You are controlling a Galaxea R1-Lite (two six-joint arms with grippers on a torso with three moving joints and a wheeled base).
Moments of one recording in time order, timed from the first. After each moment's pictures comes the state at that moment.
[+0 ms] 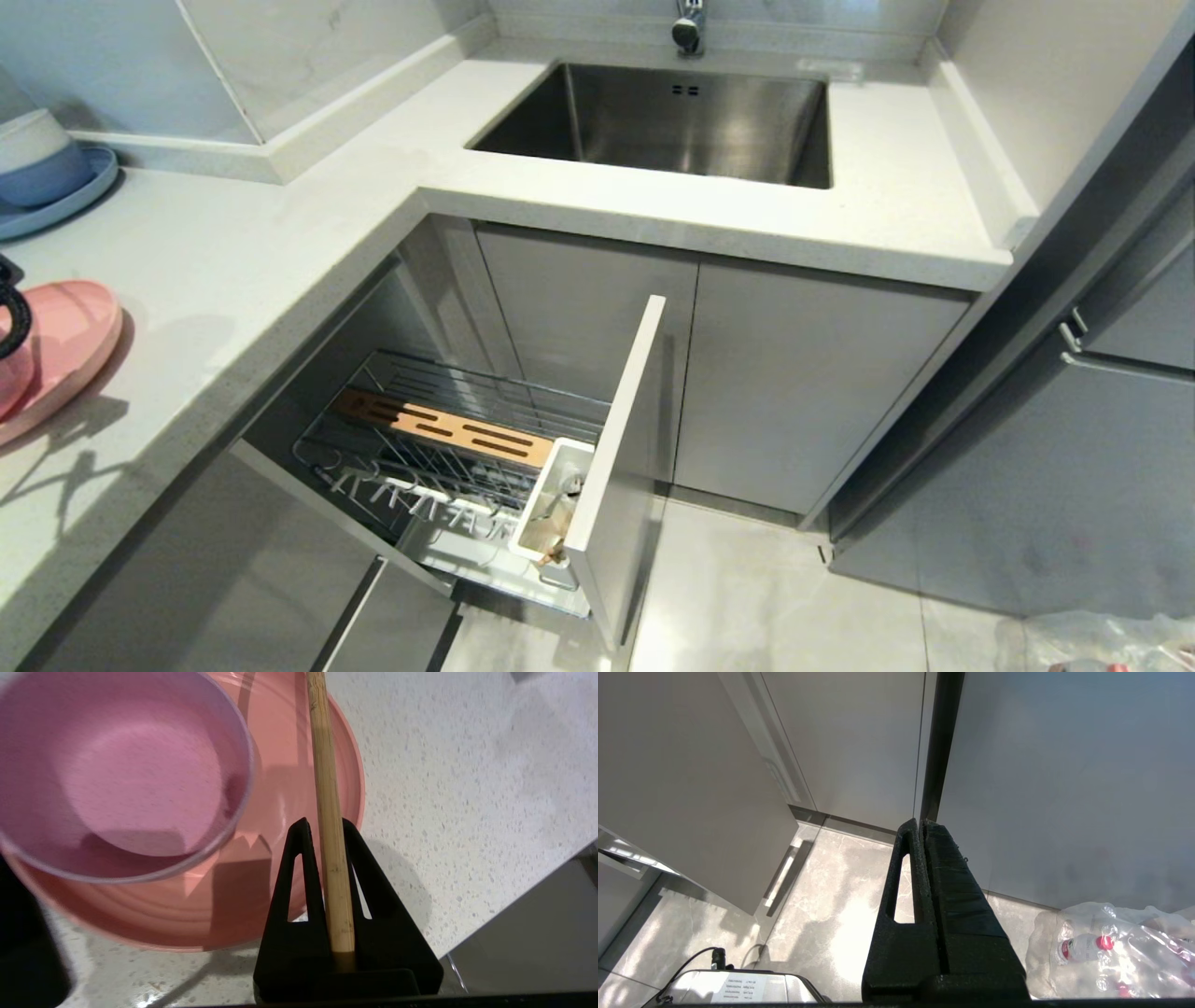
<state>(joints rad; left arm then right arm) 0.34 1.33 -1.22 0.20 0.23 -0.56 0.00 0.00 0.00 0.02 0.02 -0.02</state>
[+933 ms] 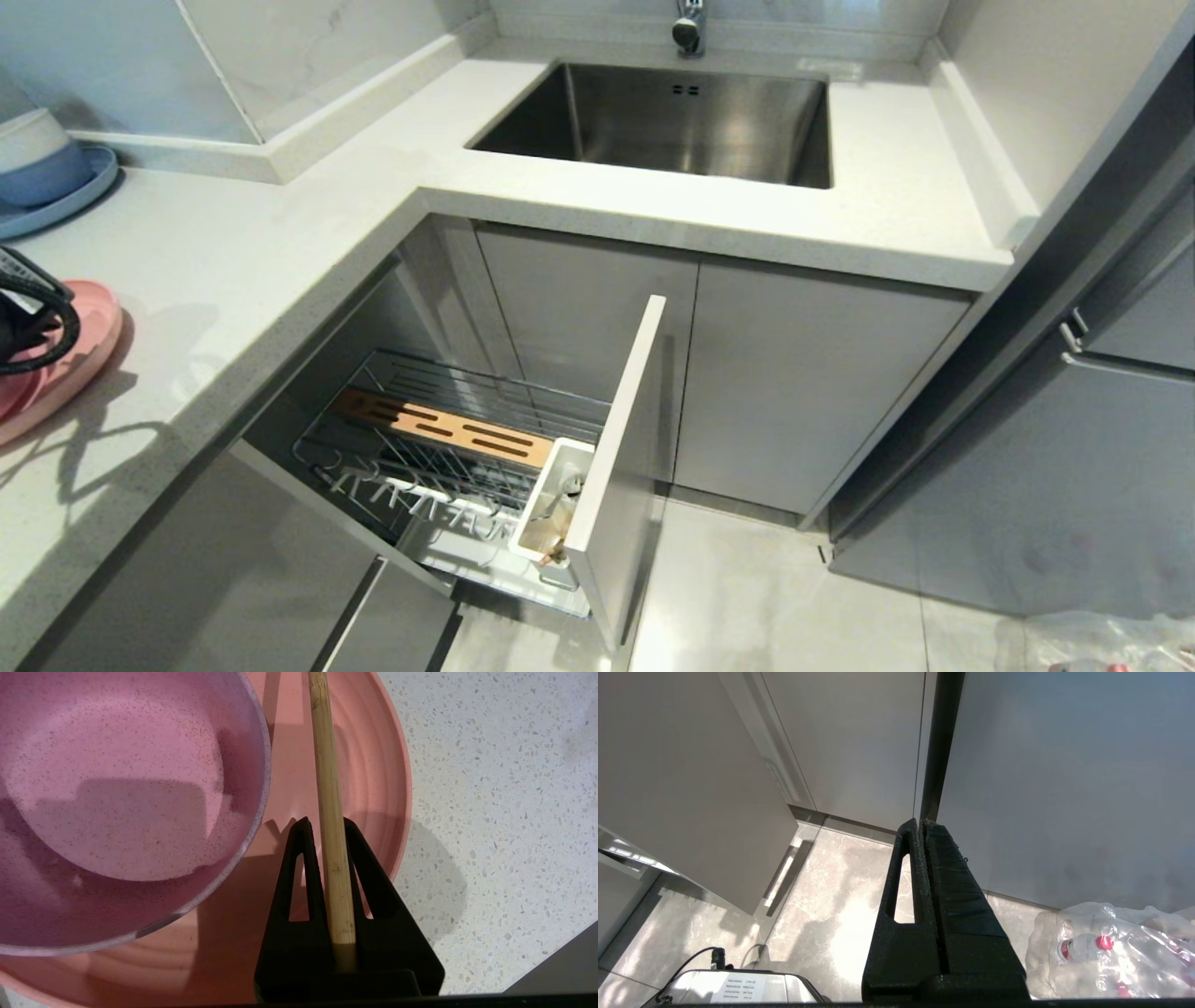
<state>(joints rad) 0.38 1.45 -1.24 0.18 0.17 -0.61 0.00 0.00 0.00 0.02 0.02 -0.02</state>
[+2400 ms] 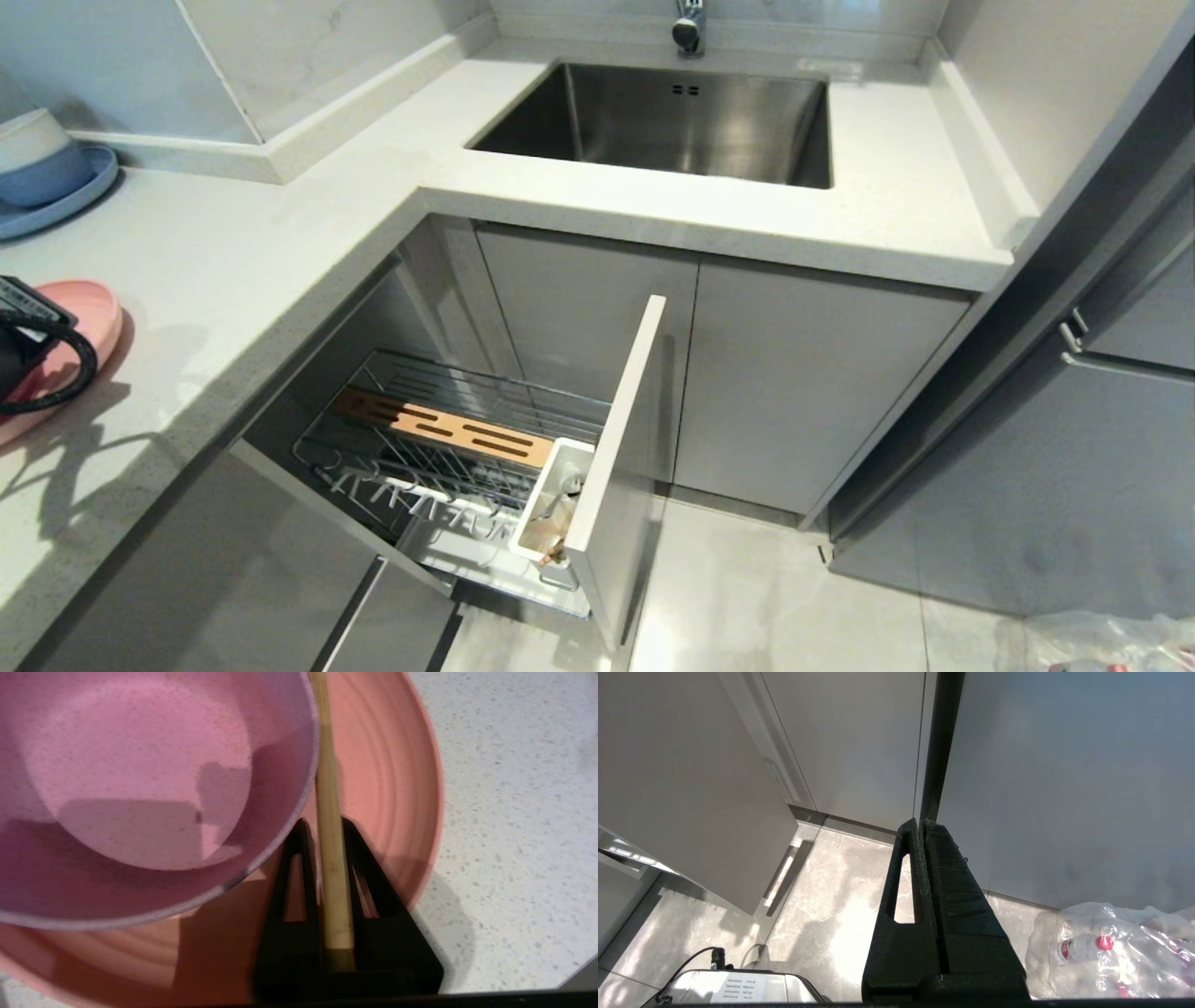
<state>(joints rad) 0.38 1.41 -1.05 -0.03 0.22 -0.63 0.00 0.00 0.00 0.02 0.02 -0.02</state>
